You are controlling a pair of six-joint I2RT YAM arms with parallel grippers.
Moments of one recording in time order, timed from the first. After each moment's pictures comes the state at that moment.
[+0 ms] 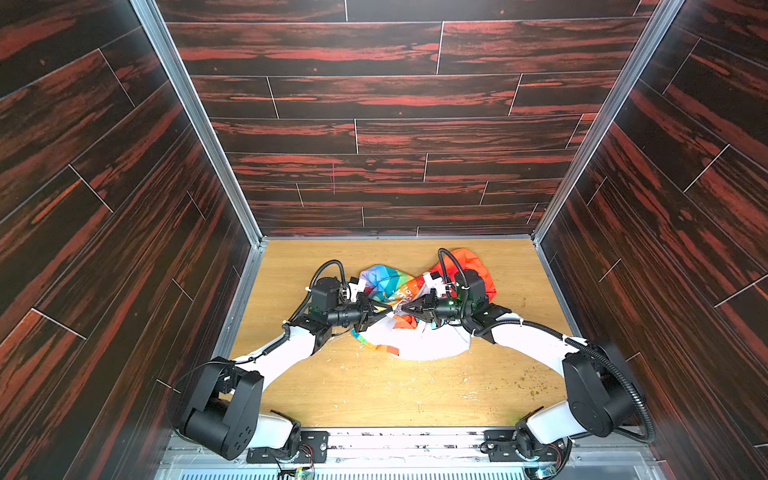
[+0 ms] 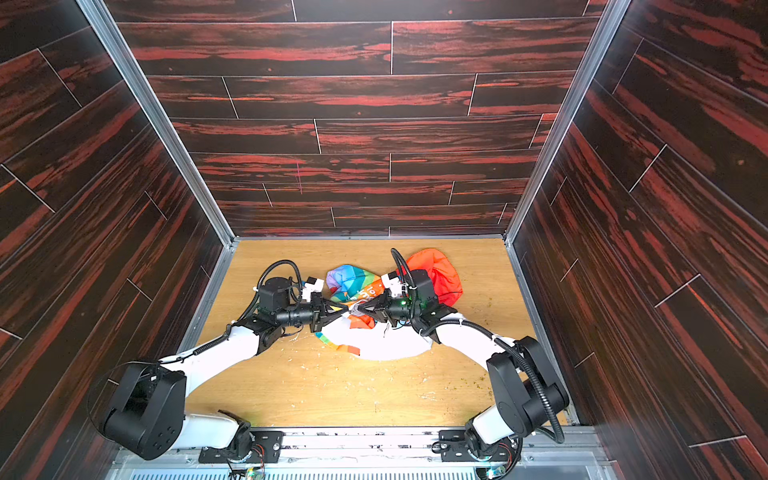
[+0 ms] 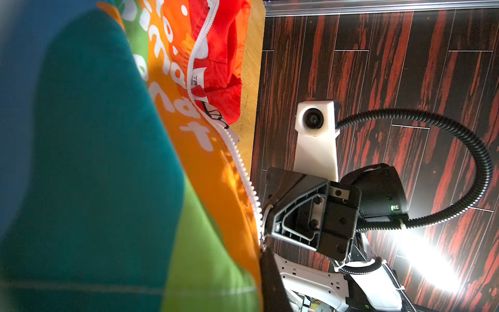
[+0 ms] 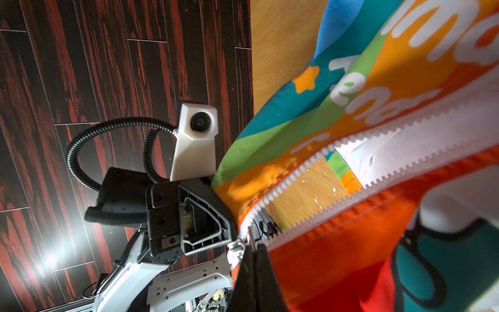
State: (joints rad) left arm -0.36 1.39 0.72 0.28 0.87 -1.25; right arm 0.54 1.52 0.87 0.18 -0.79 1.15
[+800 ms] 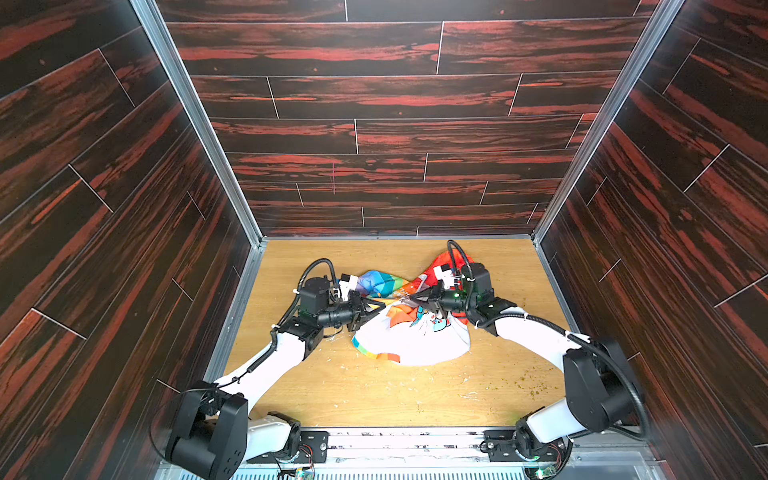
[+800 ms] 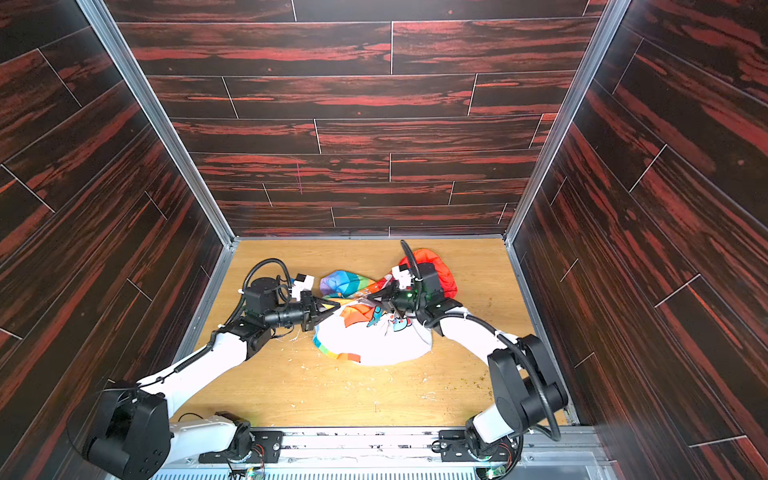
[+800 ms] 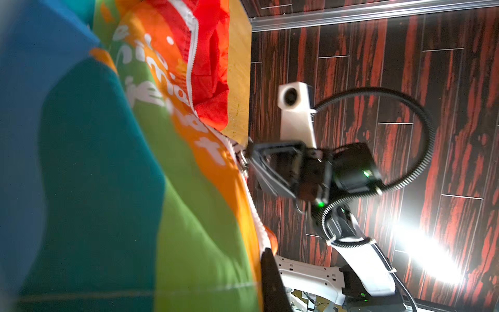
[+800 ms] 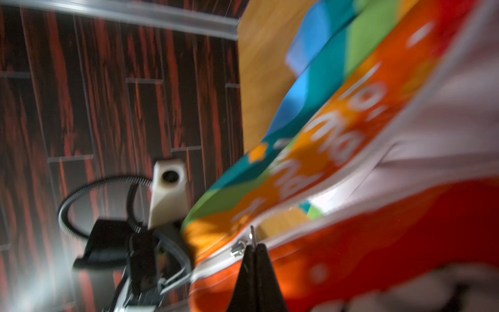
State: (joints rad) left arm -0.32 1.26 0.70 0.22 0.87 -1.22; right arm 0.46 1.55 0.92 0.14 -0.71 1.13
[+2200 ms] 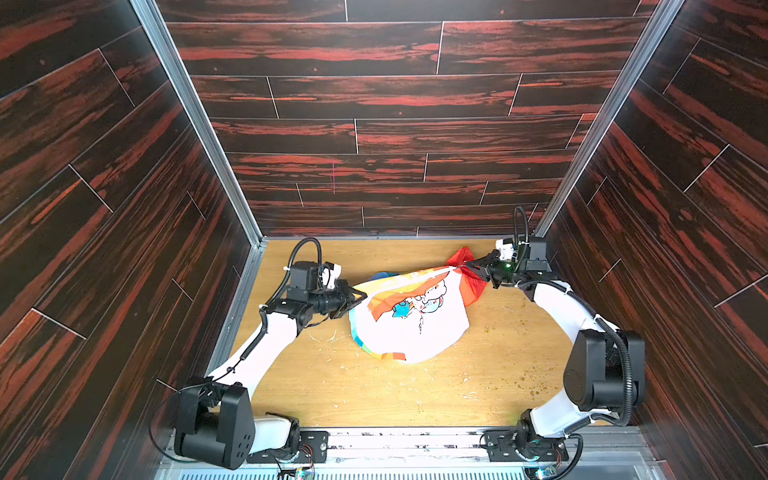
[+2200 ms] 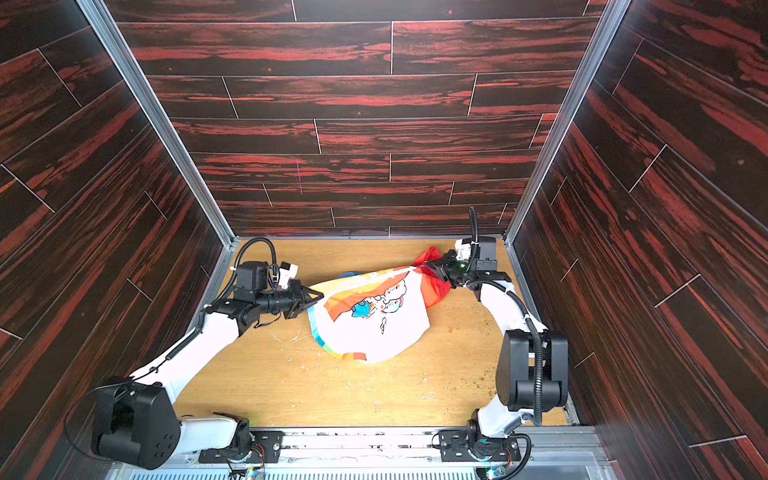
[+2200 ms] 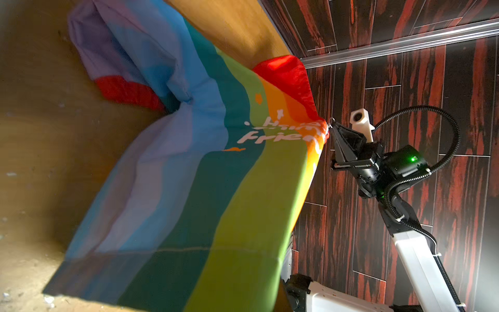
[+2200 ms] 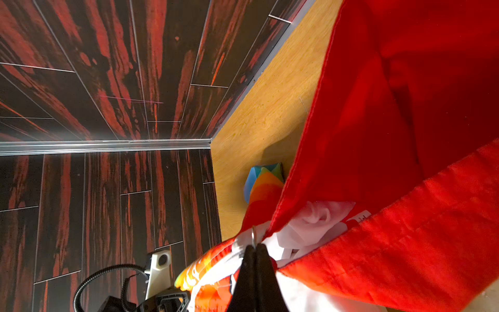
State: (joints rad) left arm -0.18 1.35 0.96 -0.28 0.78 -0.86; right arm 0.03 1.61 1.19 -0.21 -0.71 0.90
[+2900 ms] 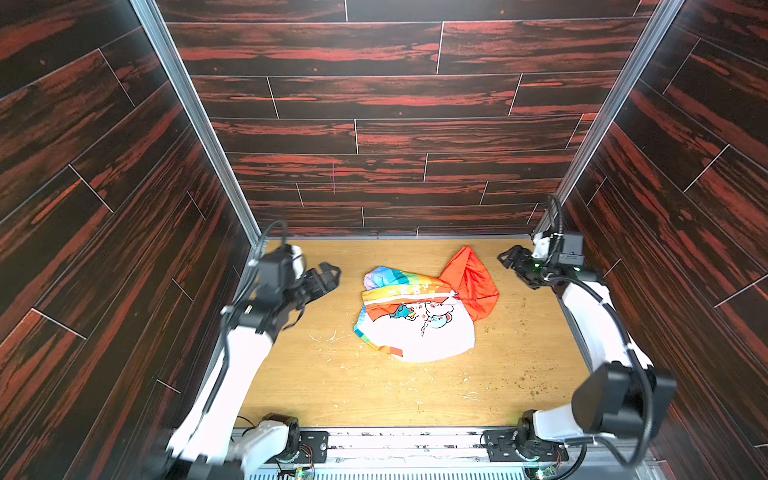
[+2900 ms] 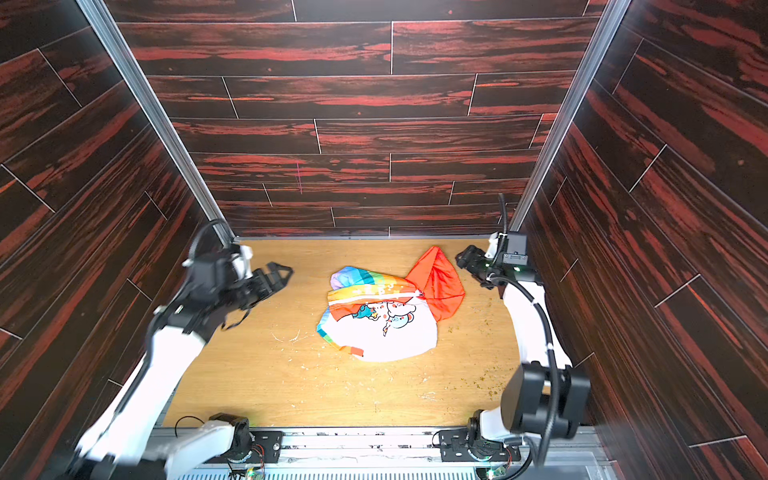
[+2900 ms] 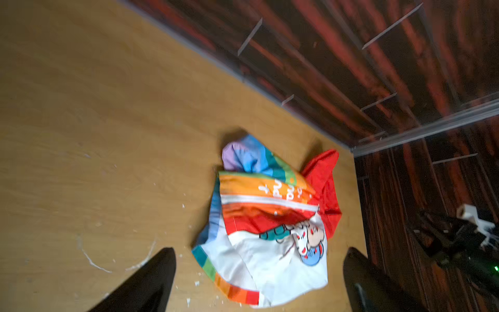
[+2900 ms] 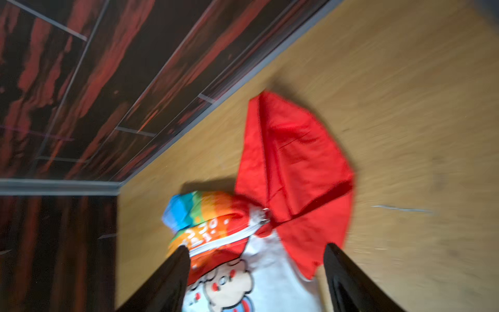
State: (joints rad) left arm -0.15 0.99 1.09 -0.57 0.18 -0.65; right arm -0.08 1.40 1.31 -0.62 -0.26 0.51
